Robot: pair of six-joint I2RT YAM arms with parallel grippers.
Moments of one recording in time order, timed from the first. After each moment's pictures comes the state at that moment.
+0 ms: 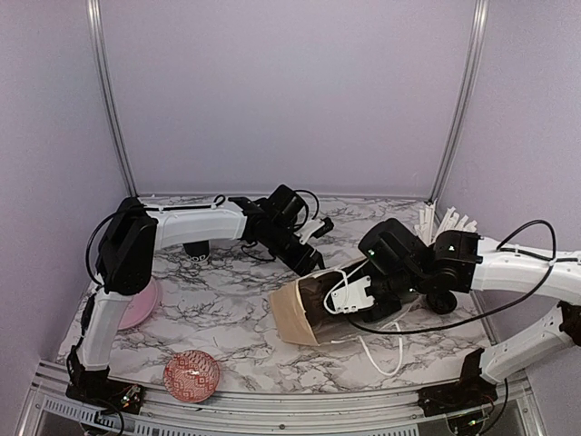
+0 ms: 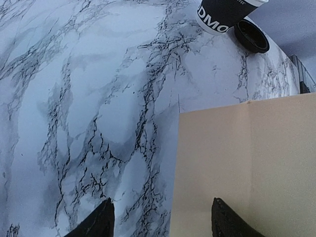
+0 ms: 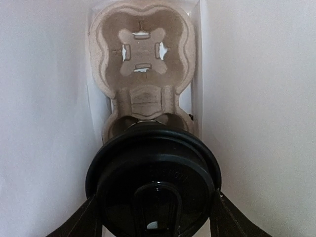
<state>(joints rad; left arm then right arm) -0.85 2.29 1.90 -0.54 0.42 -0.01 1.05 1.24 0.99 -0.72 0.25 -0.97</state>
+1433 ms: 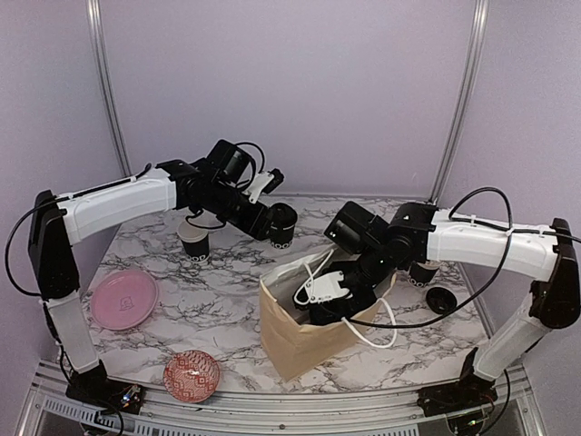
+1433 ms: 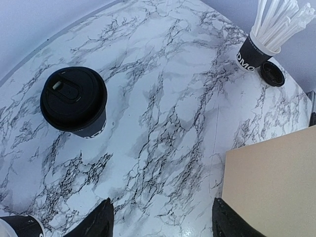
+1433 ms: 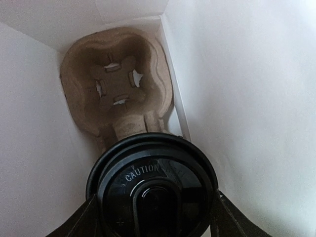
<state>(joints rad) -0.74 1.84 1.65 -0.63 0.22 -0.04 0.98 1.55 1.29 -0.96 -0.12 -0.89</state>
